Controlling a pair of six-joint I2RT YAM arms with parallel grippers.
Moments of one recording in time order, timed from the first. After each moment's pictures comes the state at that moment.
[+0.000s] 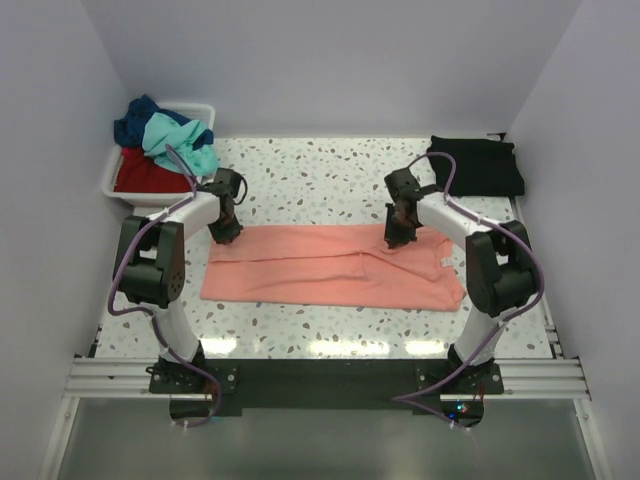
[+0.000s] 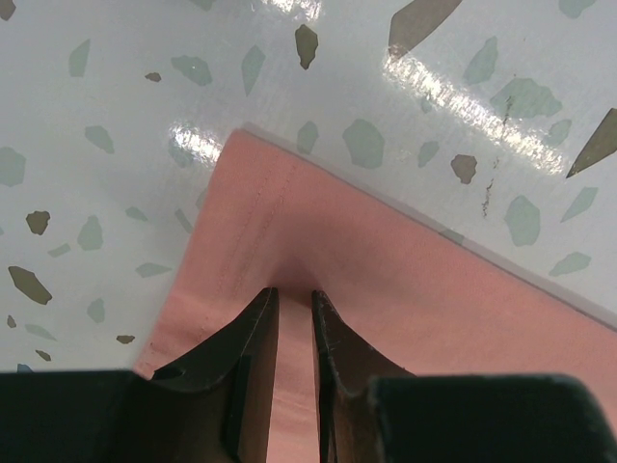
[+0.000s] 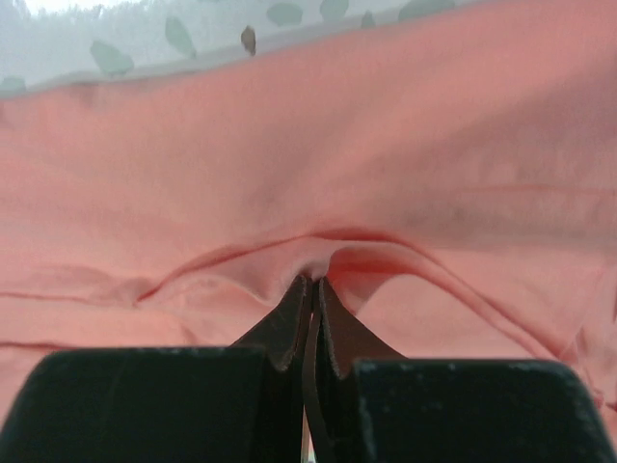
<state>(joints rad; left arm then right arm) -0.17 1.84 1.19 -0.61 -0.32 -0.64 0.34 1.82 1.26 -0.68 0.10 0.49</state>
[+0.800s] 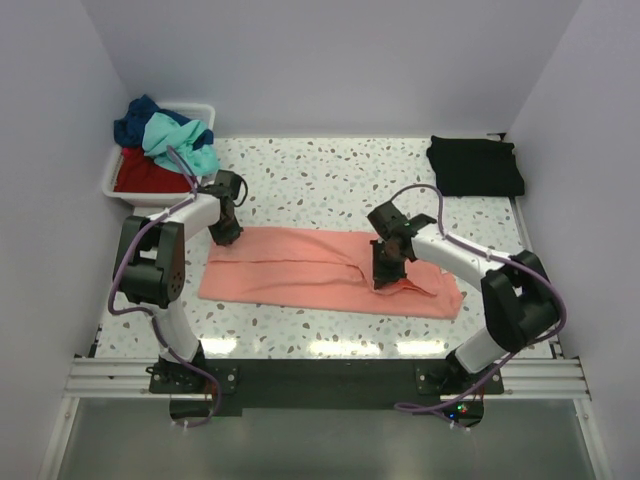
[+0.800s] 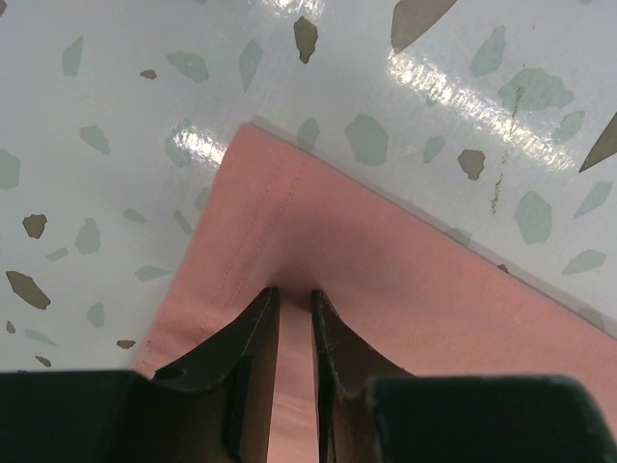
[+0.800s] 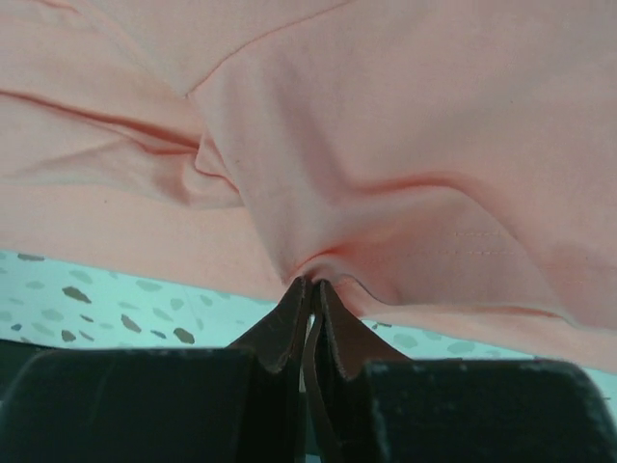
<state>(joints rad) -0.17 1.84 1.17 -0.59 -0.32 -0.62 0.56 1.57 1.01 -0.77 -0.03 0.60</state>
